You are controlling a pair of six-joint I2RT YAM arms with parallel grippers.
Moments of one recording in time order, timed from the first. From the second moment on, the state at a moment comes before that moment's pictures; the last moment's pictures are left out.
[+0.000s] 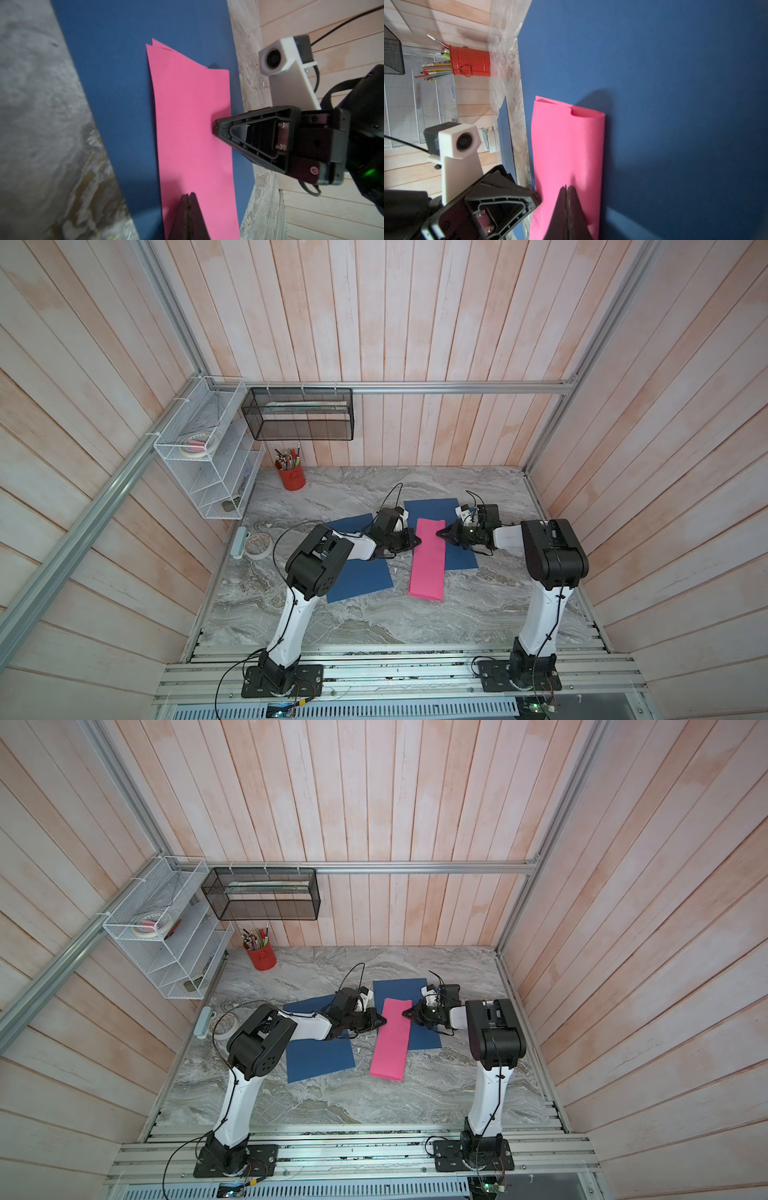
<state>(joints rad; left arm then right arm) -0.62 2.24 1.31 0.29 0.51 -0.78 0.09 2.04 1.01 0.16 -0.81 0.64</state>
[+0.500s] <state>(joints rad) -0.62 2.23 1.29 0.32 0.51 -0.78 -0.05 1.97 0.90 0.16 -0.82 0.58</state>
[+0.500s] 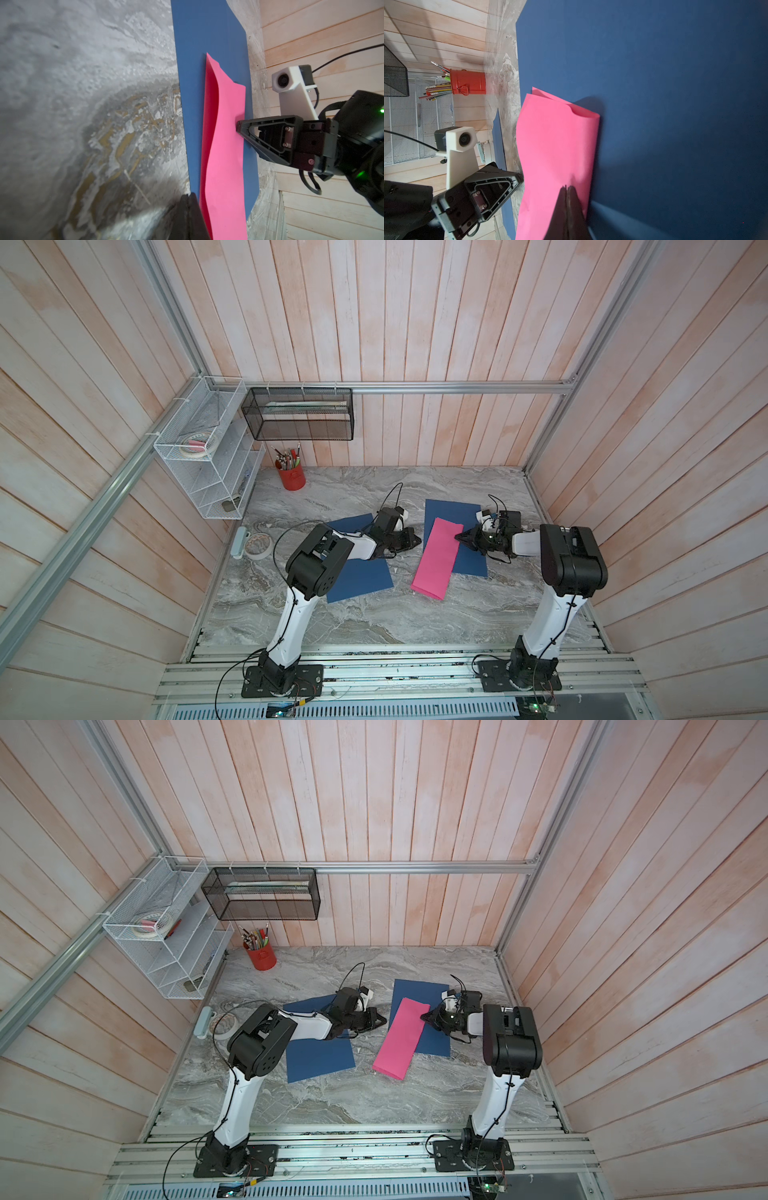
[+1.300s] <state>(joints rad) -0.59 2.07 1.15 0.25 0.47 -0.71 0.24 1.99 0.99 0.05 -0.76 0.53</state>
